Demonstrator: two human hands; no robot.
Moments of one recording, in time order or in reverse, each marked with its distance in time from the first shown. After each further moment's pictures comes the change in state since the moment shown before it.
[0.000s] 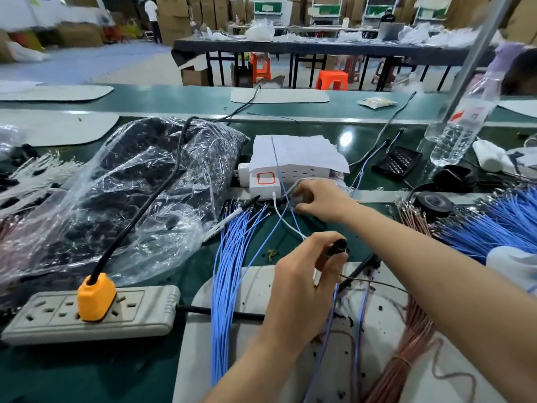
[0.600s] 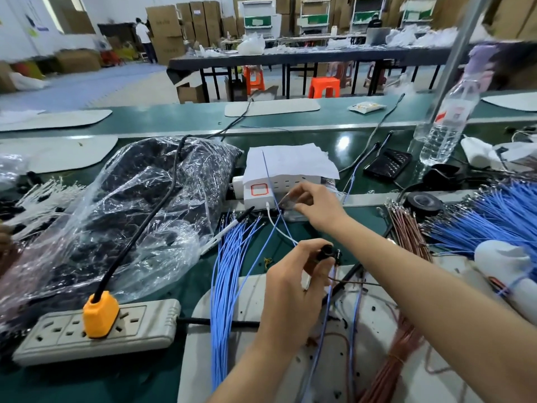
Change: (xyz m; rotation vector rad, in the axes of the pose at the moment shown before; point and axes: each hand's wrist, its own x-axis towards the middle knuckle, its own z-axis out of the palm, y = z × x) left_hand -0.001 0.000 0.000 -0.014 -0.003 -0.007; right_hand -0.017 -0.005 0.005 0.378 0.228 0.098
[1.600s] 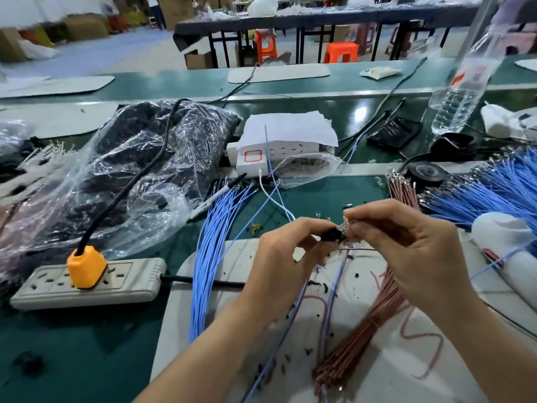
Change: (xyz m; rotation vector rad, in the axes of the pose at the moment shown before) left_hand -0.002 0.011 0.005 -0.074 -0.166 -0.046; right_hand -0.169 -0.012 -0.070 0.498 0.224 -0.237
